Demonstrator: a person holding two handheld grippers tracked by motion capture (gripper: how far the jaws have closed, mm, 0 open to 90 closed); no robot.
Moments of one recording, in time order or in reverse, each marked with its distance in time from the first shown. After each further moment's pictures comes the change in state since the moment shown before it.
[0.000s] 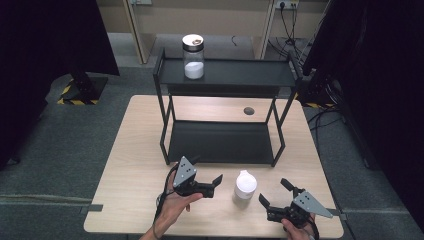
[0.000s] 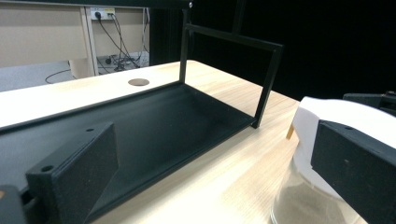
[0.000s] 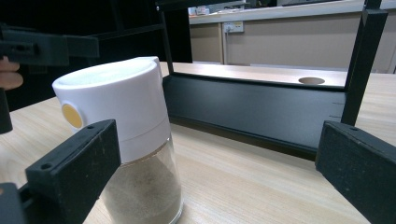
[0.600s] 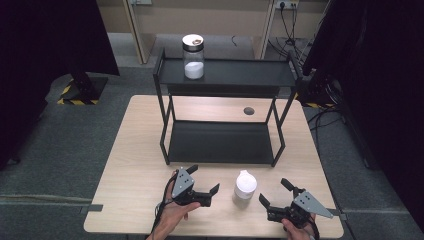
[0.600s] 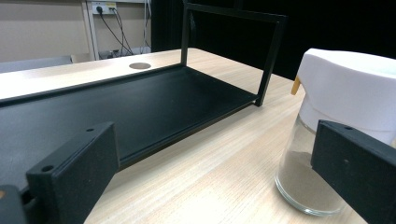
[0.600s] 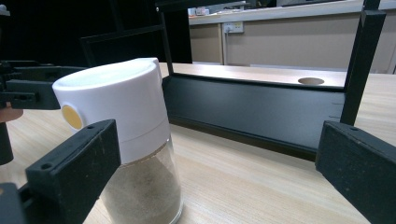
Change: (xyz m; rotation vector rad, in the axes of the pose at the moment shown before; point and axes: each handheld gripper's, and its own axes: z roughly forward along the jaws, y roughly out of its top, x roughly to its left) left arm -0.002 -0.034 -0.006 -0.005 0.009 0.005; right arm 0.000 0.000 0.000 -0.001 -0.001 0.003
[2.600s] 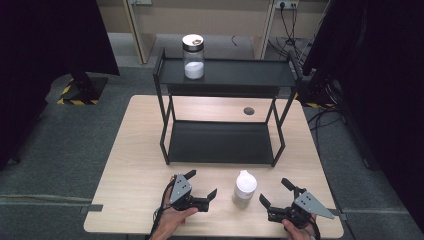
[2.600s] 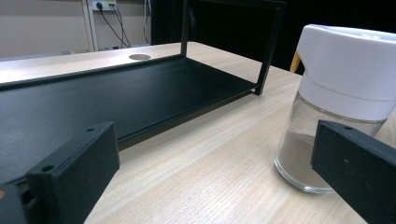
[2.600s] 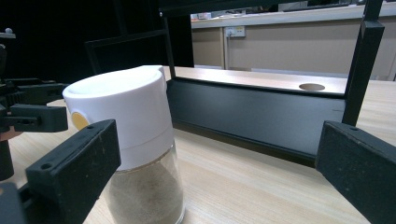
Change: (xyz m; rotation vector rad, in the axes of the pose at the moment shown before) left arm 0.000 -0.014 -0.005 0.007 0.000 0.001; right arm 0.001 0.002 -0.003 -0.013 0.008 -0.013
